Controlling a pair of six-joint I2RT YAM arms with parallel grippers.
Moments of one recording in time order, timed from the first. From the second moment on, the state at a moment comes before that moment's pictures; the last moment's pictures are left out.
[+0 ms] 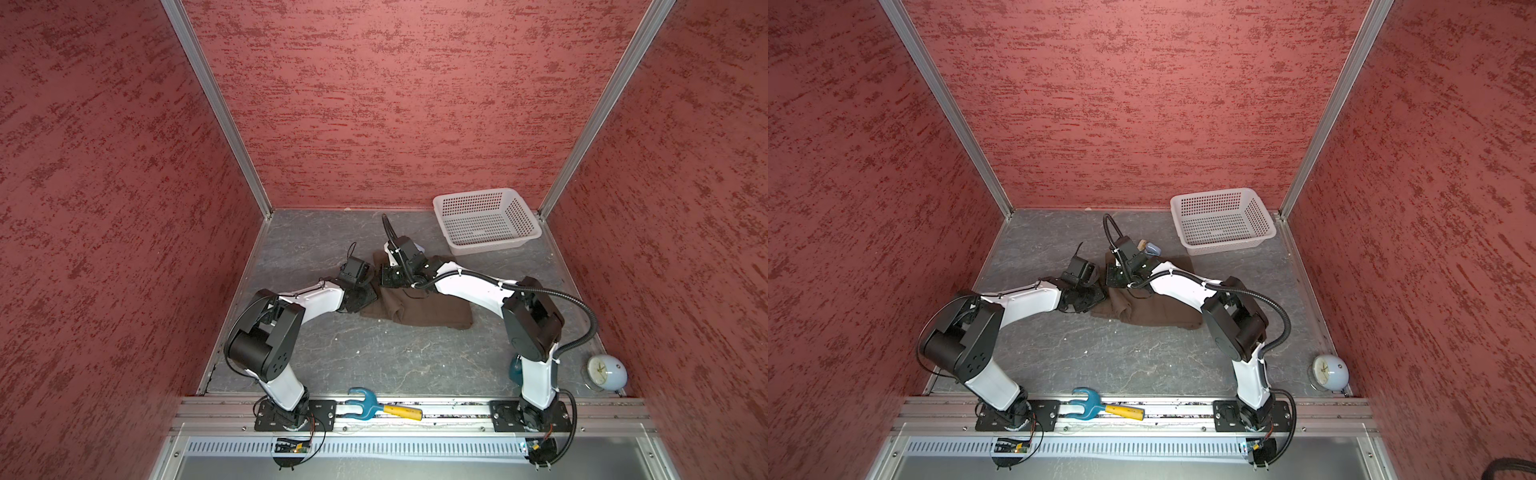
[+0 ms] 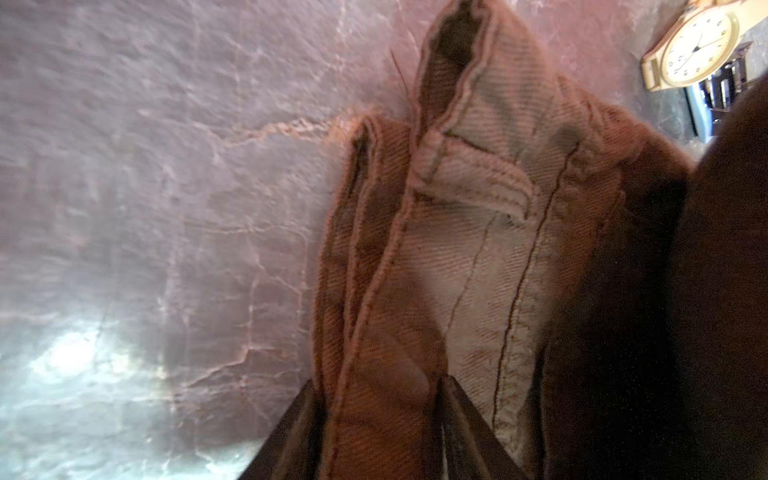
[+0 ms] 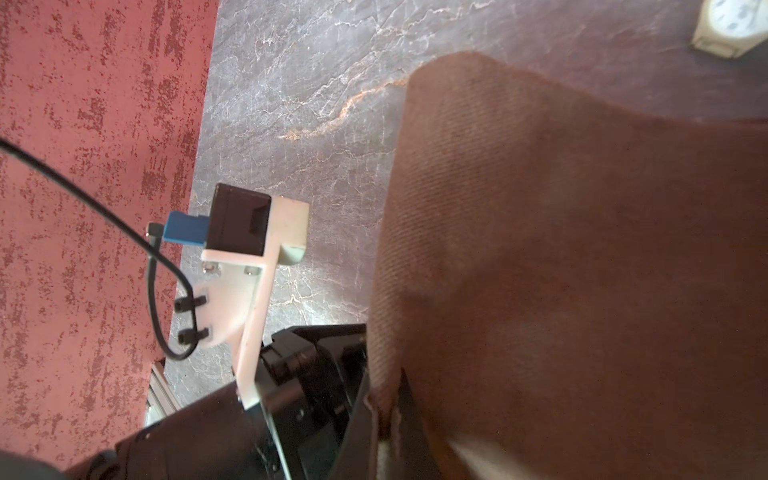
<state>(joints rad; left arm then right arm) -0.44 1.66 0.86 -0.27 0.09 -0.94 0.78 1.97 1.49 -0.30 -0.22 0.77</state>
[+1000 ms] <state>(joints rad) -0.46 1.47 0.88 -0.53 0.03 -0.99 0.35 1.40 0.91 -0.18 -0.24 0.68</state>
